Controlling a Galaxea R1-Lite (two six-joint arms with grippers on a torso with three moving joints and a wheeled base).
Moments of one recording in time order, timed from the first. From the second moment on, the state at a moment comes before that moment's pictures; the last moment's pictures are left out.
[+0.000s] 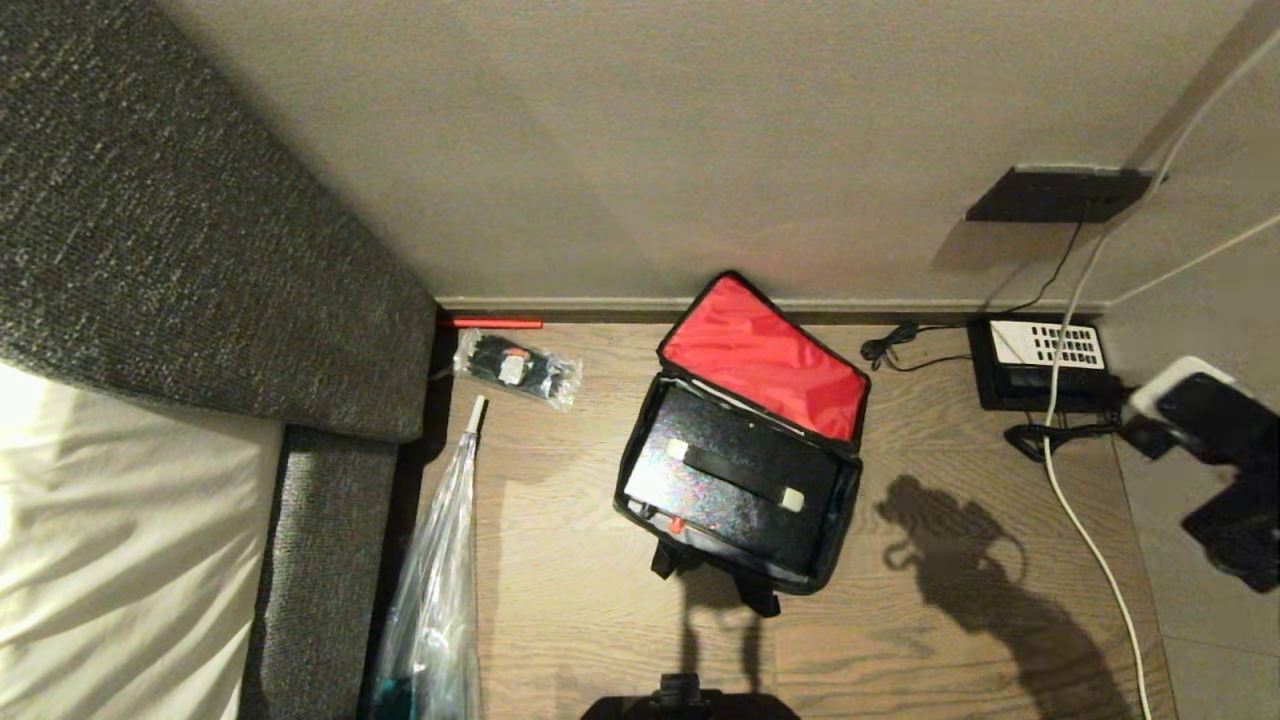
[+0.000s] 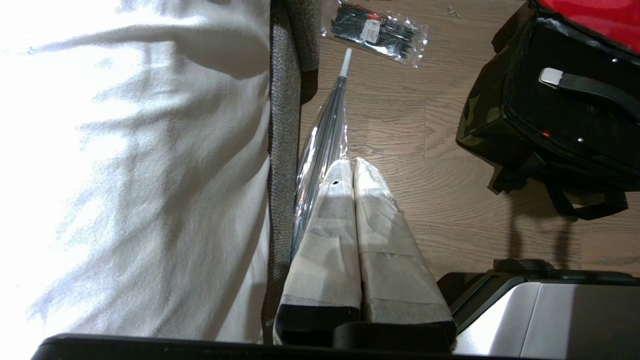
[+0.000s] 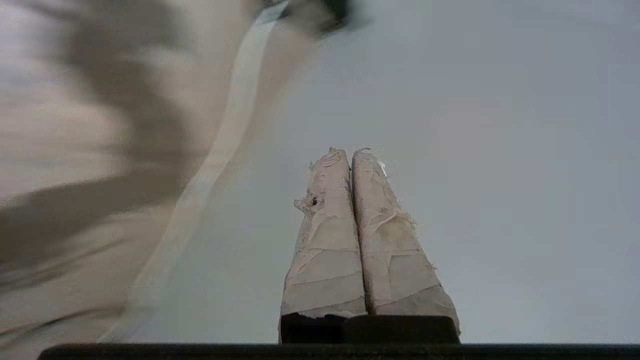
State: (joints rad) left arm 0.01 0.00 -0.03 0.06 0.00 0.02; right arm 0.29 1.17 -0.63 -0.03 -0.74 -0.64
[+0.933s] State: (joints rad) left arm 0.01 0.00 -0.03 0.06 0.00 0.02; right arm -0.03 1.16 -0.70 0.32 0.72 0.16
